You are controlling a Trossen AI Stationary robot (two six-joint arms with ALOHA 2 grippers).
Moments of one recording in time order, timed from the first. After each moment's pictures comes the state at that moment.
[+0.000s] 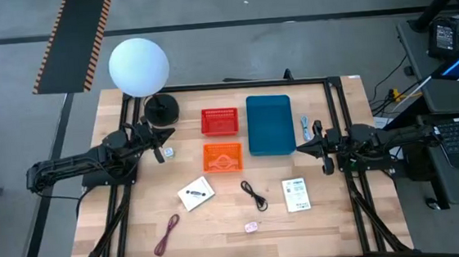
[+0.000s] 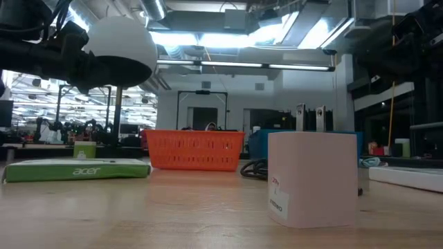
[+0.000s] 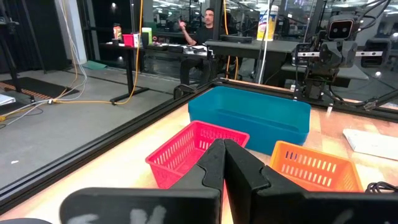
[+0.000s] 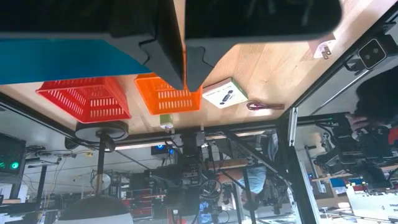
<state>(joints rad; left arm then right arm) 0.25 0.10 0.01 0.05 -0.21 -0.09 0.11 0.04 0.01 0.03 0.09 0.12</state>
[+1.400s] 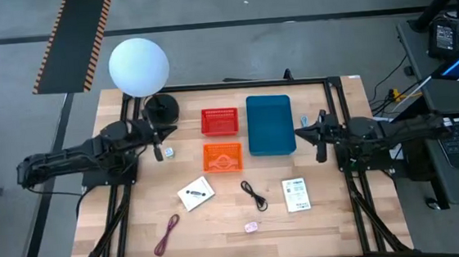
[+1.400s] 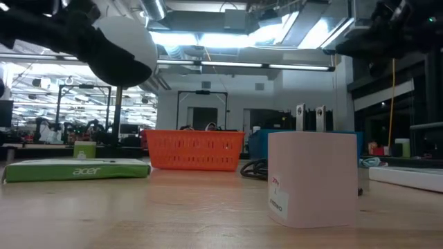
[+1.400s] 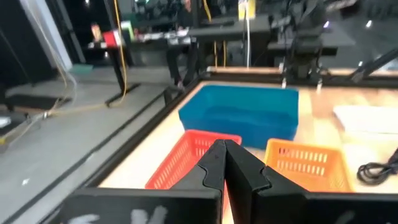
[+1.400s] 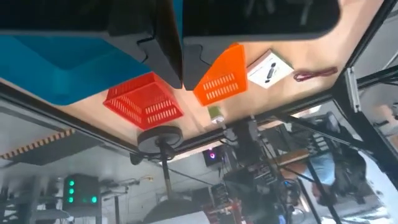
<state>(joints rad) 0.25 0.37 0.26 -0.04 -0.14 0.05 0.11 0.38 0.29 -0.05 0.36 0.31</state>
